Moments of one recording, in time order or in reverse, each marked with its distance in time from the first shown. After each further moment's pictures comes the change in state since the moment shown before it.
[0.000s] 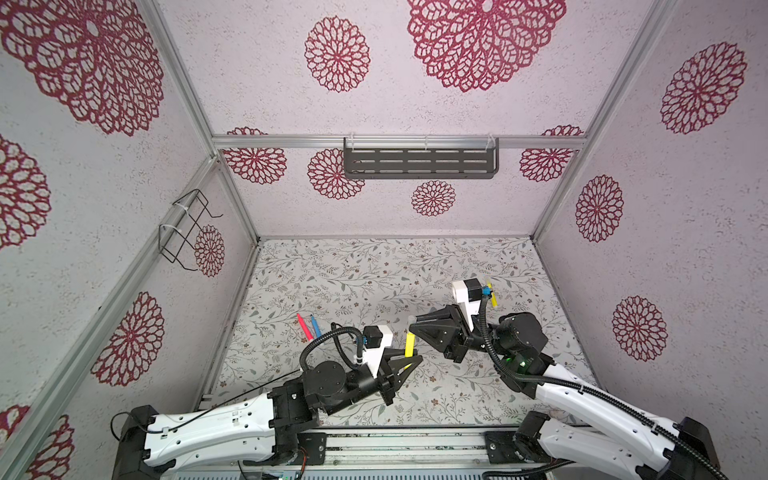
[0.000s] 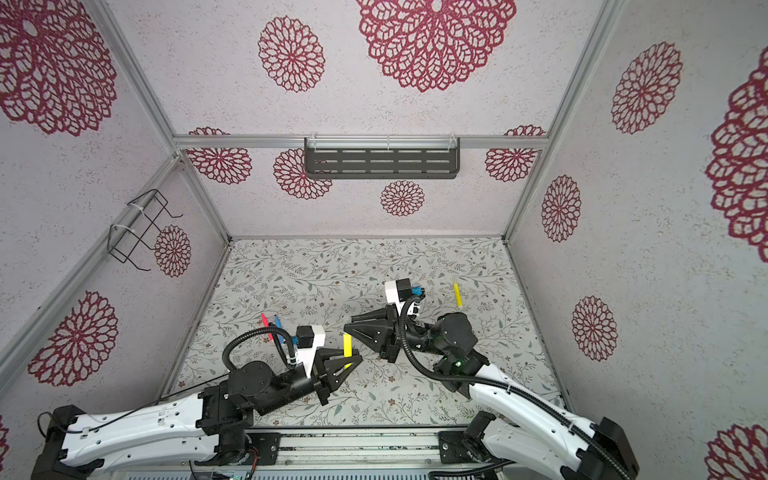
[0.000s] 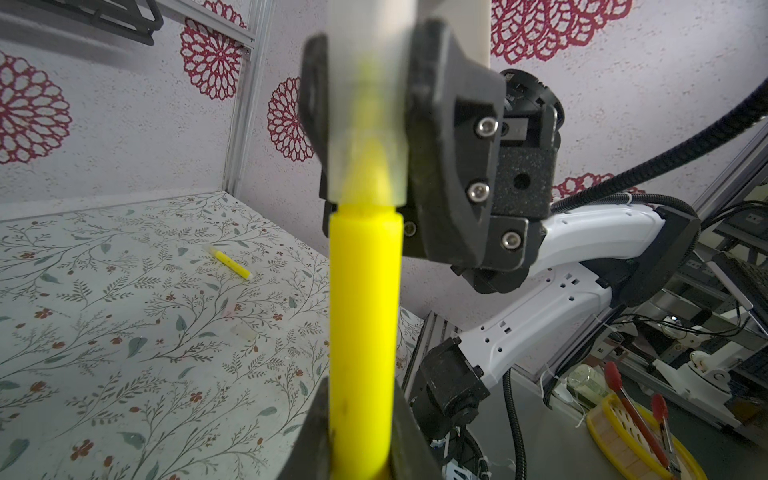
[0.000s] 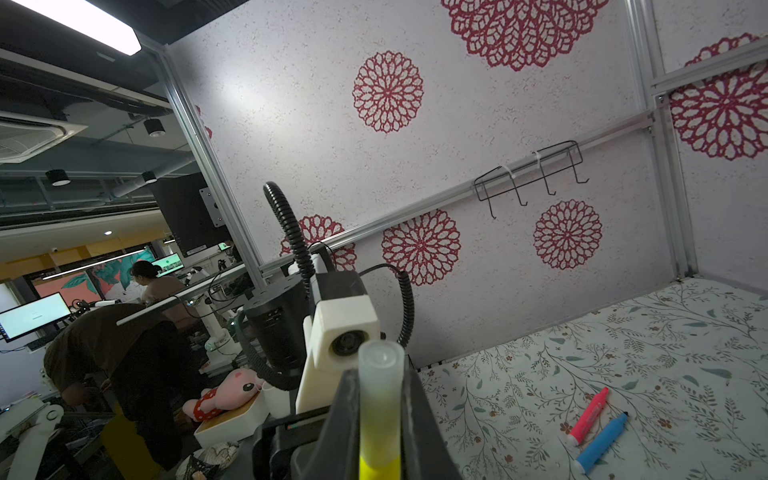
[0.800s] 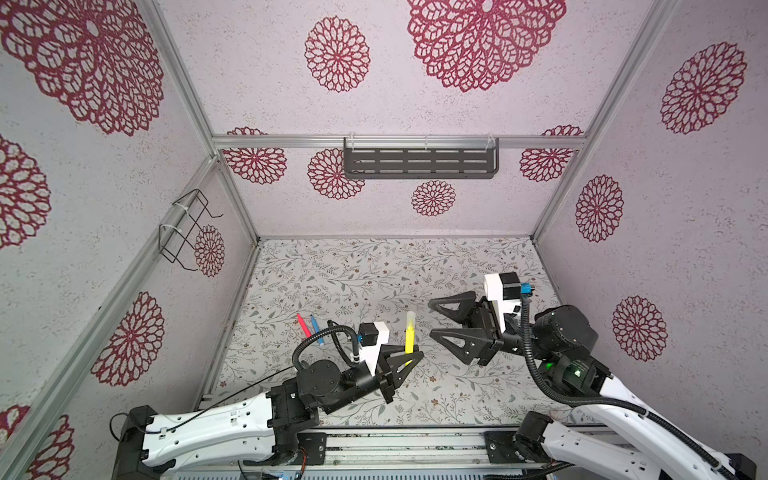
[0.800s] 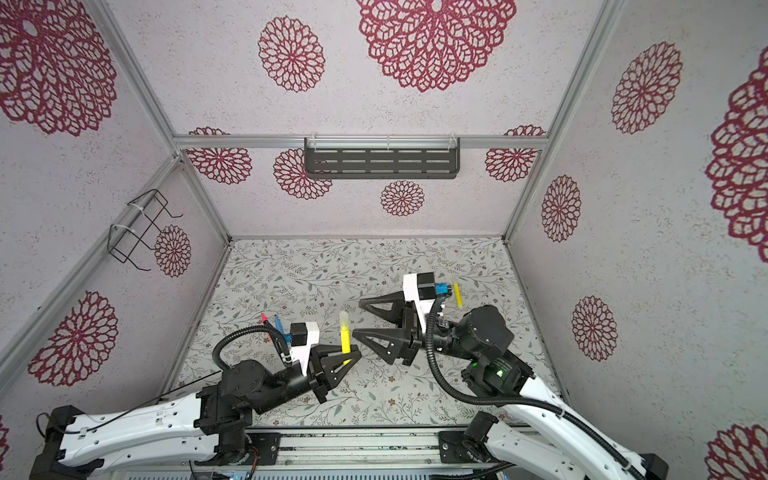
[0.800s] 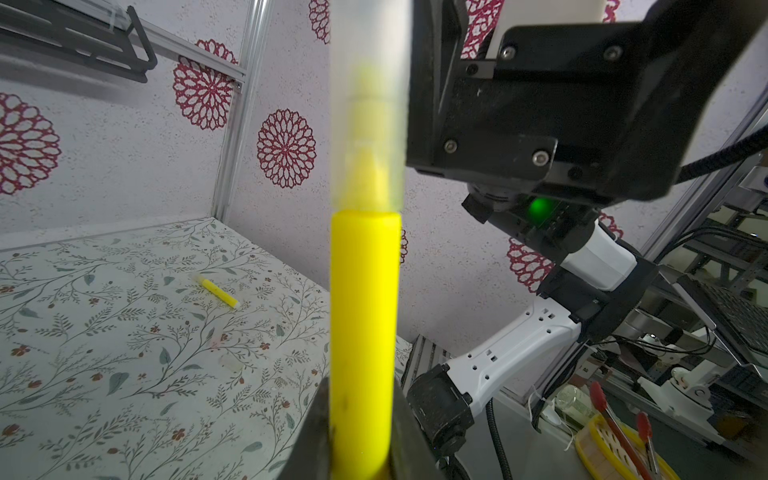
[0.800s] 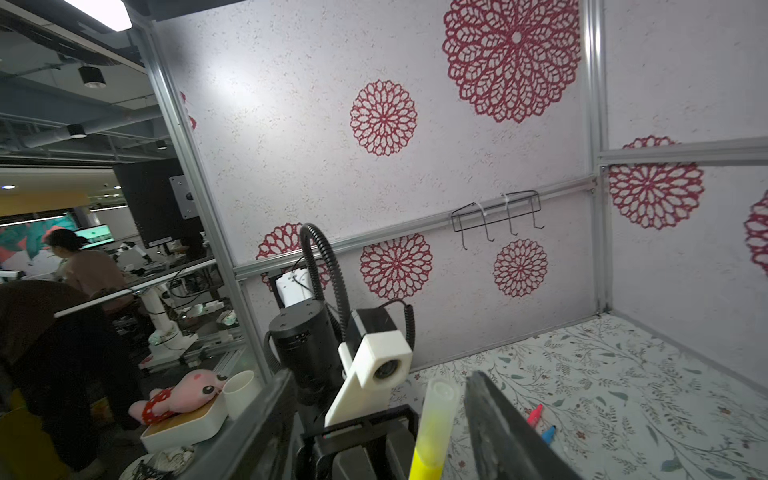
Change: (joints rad) left arm -0.004 0.000 0.018 0.053 -0.002 0.006; right arm 0.037 -0.139 0.317 -0.558 0.150 -0.242
